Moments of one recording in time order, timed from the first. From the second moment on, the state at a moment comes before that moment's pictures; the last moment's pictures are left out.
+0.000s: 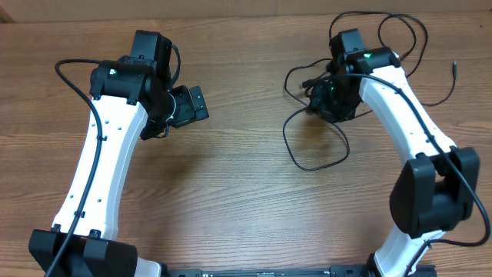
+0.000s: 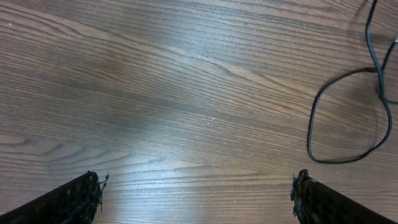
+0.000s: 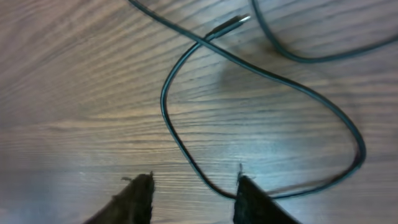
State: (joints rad) left arm -0.17 1.64 1.66 -1.34 0.12 -0.49; right arm 0.21 1.93 1.63 -1.13 -0.23 0.46
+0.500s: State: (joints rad) left arm -0.17 1.64 1.66 -1.34 0.12 -0.49; right arm 0.36 1.99 1.63 -1.06 -0.17 0.51
